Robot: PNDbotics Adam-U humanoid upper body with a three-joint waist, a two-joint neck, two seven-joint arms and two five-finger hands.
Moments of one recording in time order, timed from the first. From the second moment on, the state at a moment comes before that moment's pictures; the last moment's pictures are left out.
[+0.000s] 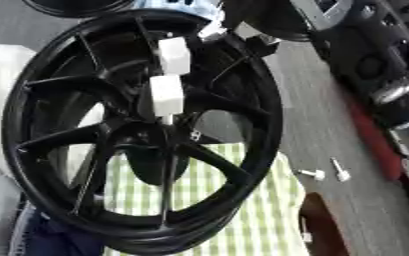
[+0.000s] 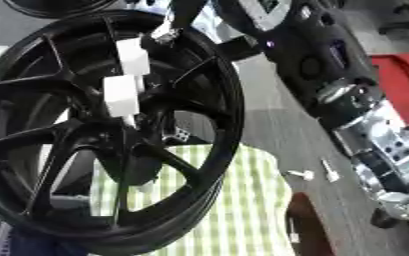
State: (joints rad) left arm -0.10 0.24 0.28 -1.69 -0.01 -0.05 0.43; right arm -1.27 -0.31 0.31 -1.07 0.48 -0.21 0.81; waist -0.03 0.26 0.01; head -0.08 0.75
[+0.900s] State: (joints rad) left arm -0.11 0.24 0.28 -1.69 -0.01 -0.05 0.43; right arm -1.22 -0.32 0.34 -1.12 0.33 -0.14 0.81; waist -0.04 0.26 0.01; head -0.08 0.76
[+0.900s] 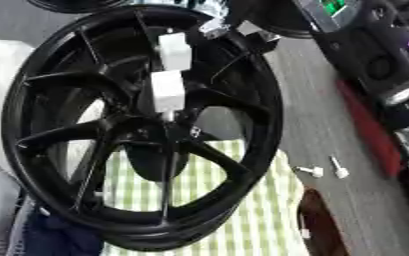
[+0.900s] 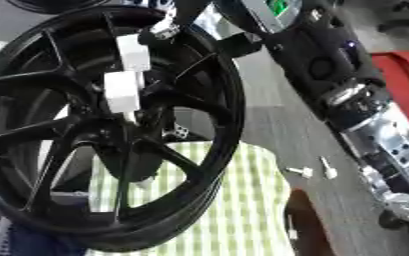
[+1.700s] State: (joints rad) left arm -0.12 0.24 0.28 -1.69 -0.01 -0.05 0.43; right arm -1.19 -0.32 0.35 -1.11 0.34 -0.13 0.80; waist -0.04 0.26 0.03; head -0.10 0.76
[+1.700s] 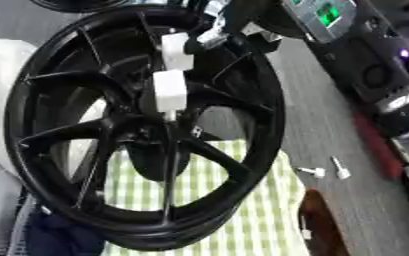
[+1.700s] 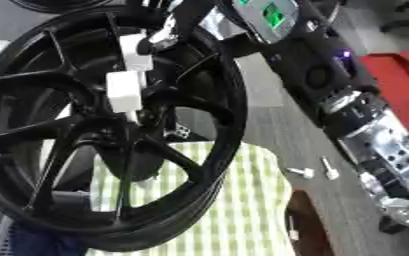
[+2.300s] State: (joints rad) left arm -0.13 0.24 0.28 -1.70 -0.01 -0.05 0.43; right arm -1.17 -0.32 0.35 -1.08 0.36 -0.12 0.79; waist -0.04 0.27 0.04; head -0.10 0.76
